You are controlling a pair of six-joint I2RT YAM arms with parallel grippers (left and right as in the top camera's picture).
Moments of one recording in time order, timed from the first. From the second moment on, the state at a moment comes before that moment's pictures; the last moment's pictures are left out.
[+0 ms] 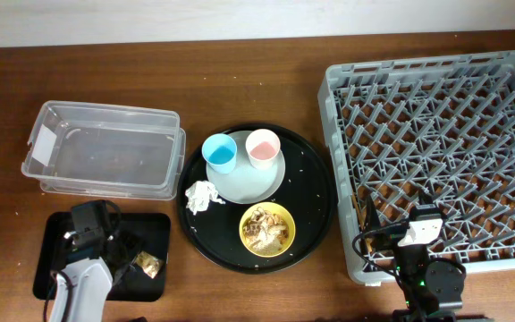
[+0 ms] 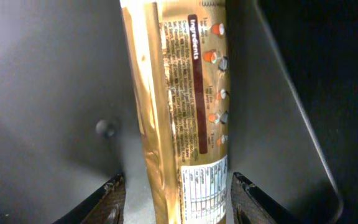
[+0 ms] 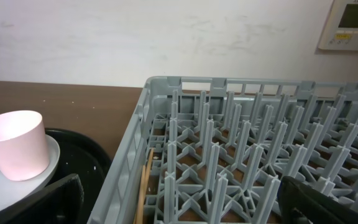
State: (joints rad) left arm 0.29 1.20 0.46 -0.57 -0.02 -0.68; right arm 0.01 0.01 0.01 -0.07 -0.05 -0.02
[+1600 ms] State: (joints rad) left arm -0.52 1.59 1.01 -0.72 -0.32 -0.27; right arm 0.01 0.01 0.01 -0.07 -0.05 -0.02
